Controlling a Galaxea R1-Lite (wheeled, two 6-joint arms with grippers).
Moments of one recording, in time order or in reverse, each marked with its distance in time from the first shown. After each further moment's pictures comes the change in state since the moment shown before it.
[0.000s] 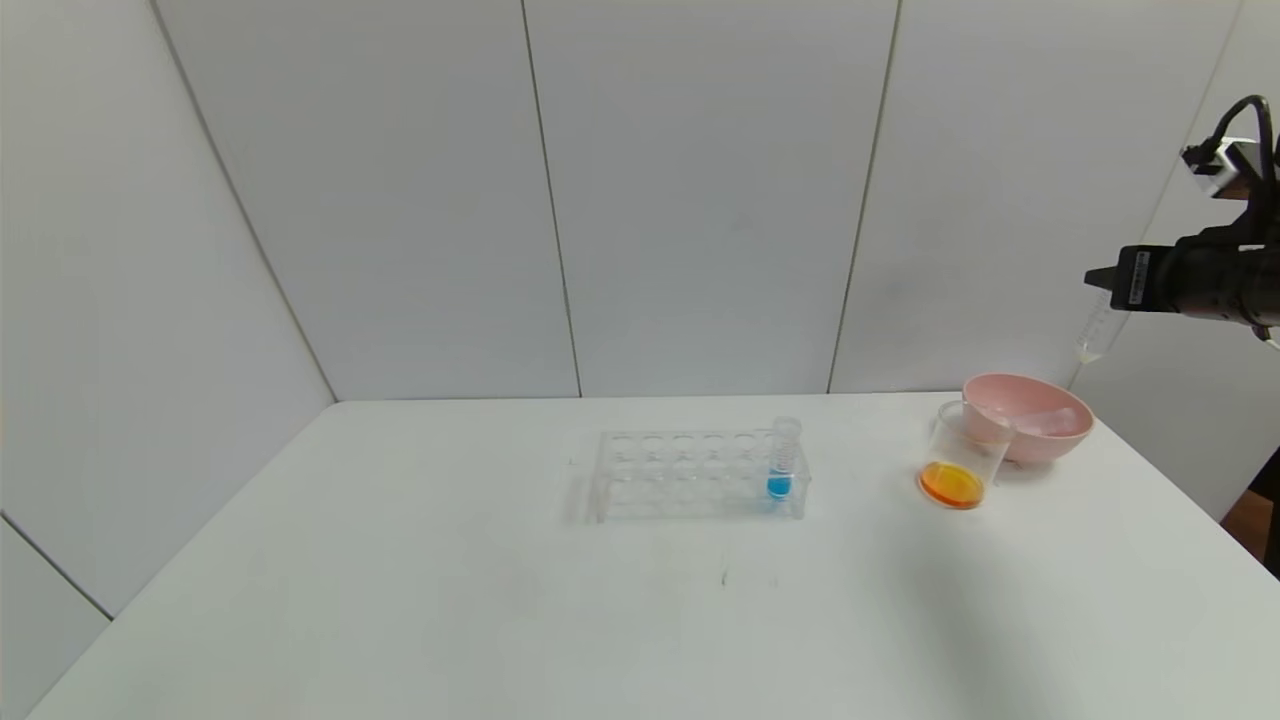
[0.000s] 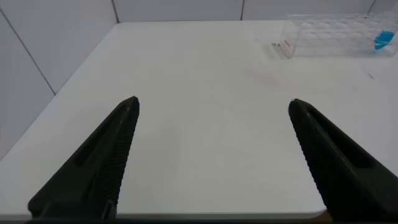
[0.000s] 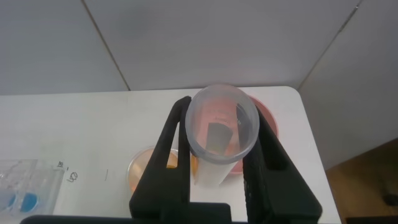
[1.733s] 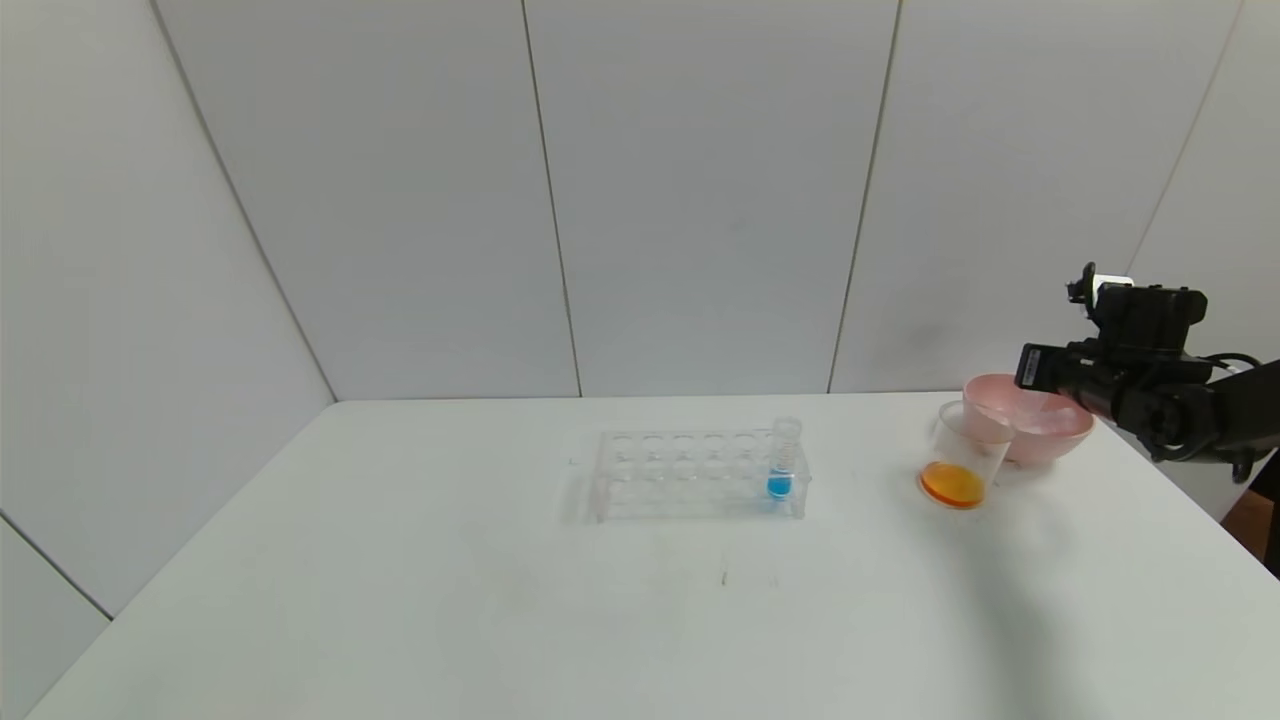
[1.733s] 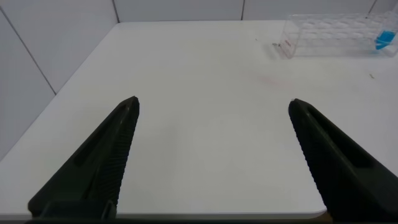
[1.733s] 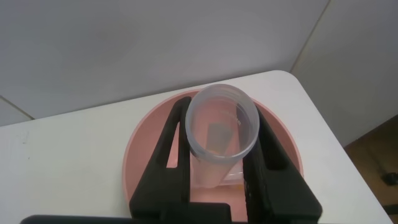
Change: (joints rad) left arm 0.000 0.000 0.000 0.000 0.000 0.000; right arm -0.005 0.417 0.066 -0.522 -0.214 0.055
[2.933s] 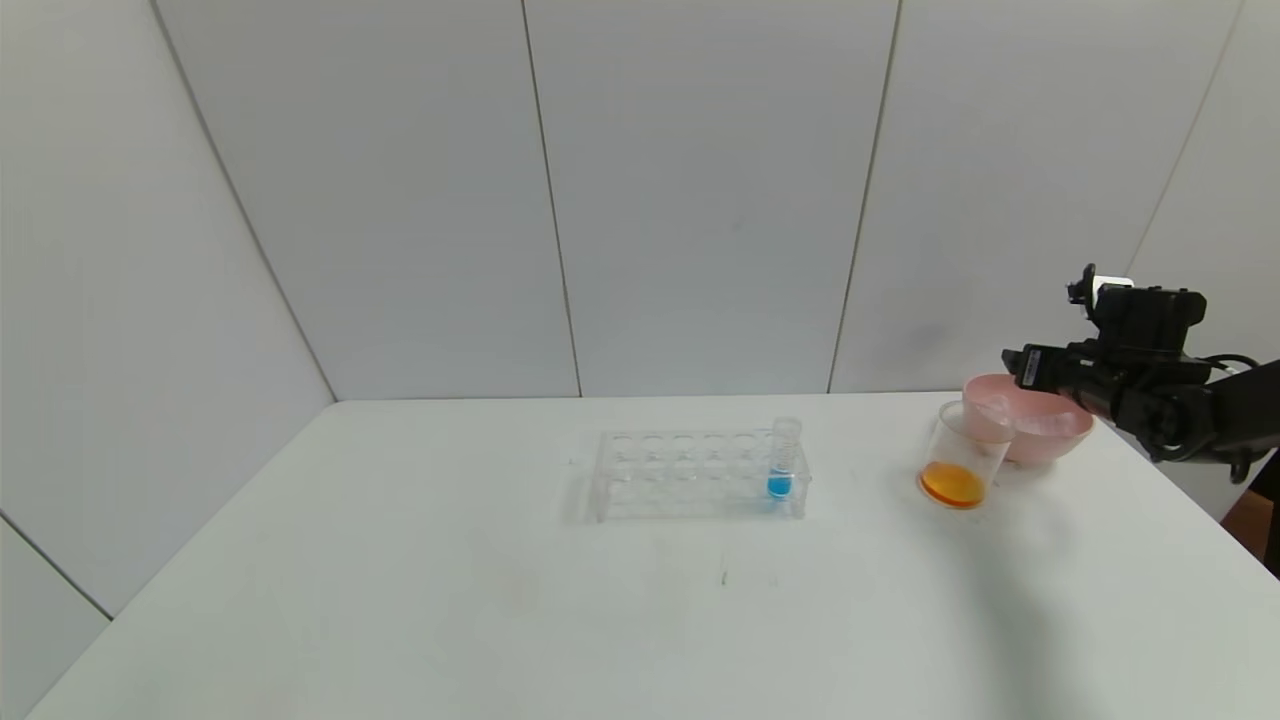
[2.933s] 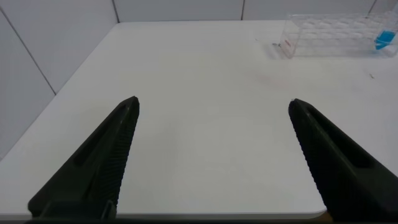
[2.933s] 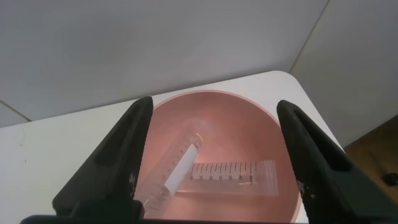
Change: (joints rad) left arm 0.000 0.000 0.000 0.000 0.000 0.000; right arm -0.003 0.010 -0.008 -0.004 0.002 0.000
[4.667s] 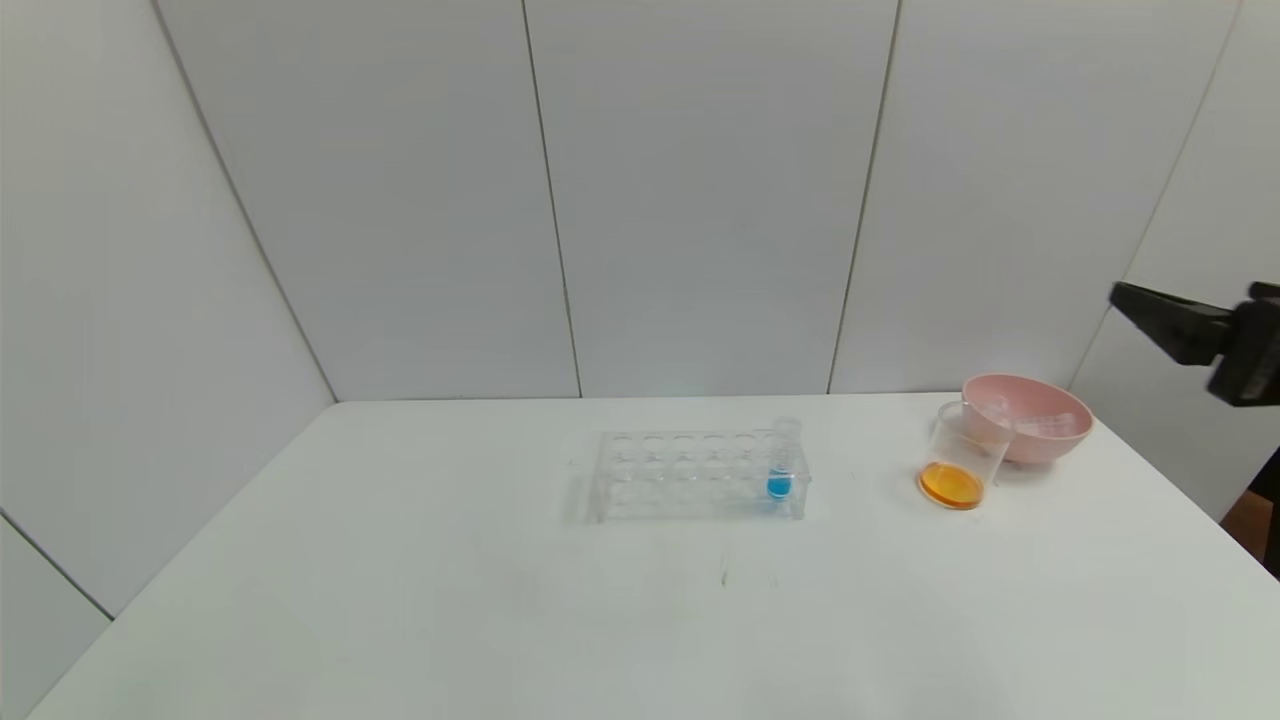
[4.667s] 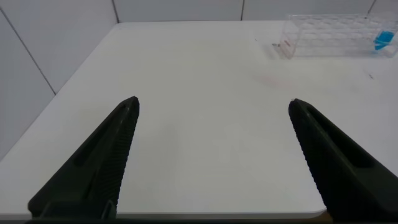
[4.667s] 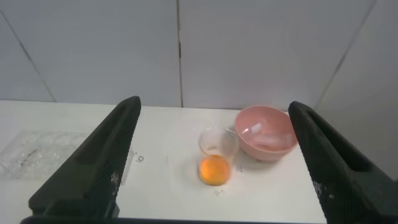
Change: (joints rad) left arm 0.000 0.000 0.000 0.000 0.000 0.000; right arm 0.380 -1.001 0.624 0.112 -0.089 -0.064
